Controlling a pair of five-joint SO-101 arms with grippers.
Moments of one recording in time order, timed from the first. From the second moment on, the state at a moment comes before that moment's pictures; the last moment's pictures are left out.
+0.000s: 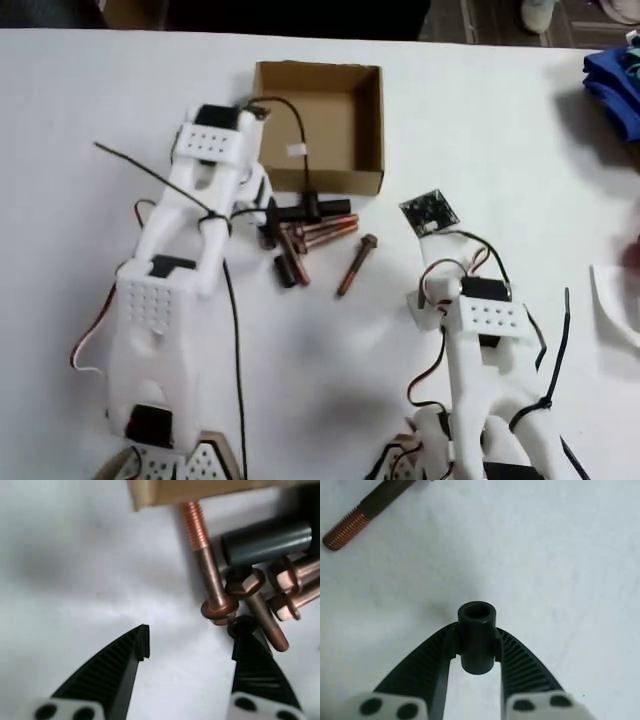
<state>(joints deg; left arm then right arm) 3.9 42.9 -33.7 98.8 2.9 1.3 -32.5 62.5 50.9 29.6</state>
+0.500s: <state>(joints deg) 4.1 43.7 -30.6 92.4 13.9 1.3 -32.5 62.5 50.9 29.6</state>
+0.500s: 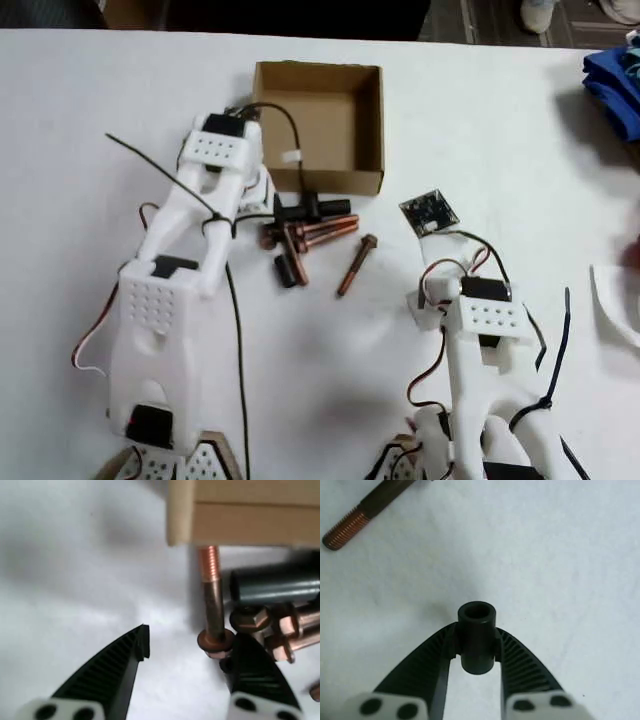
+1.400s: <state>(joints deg) 3.1 46.6 -28.2 100.3 -21.3 1.3 -32.5 62.5 50.9 29.6</state>
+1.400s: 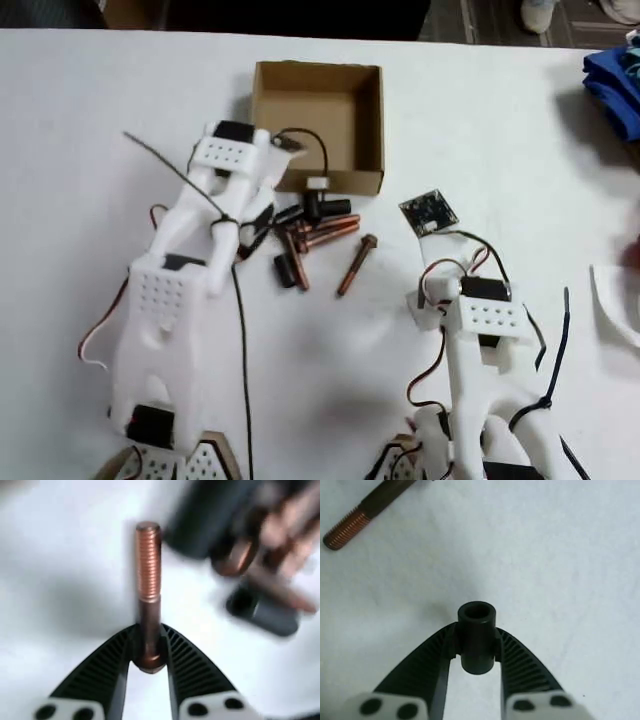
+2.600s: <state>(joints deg) 2.6 1.7 34.2 60.1 -44.2 1.3 -32.5 62.5 49.1 29.6</state>
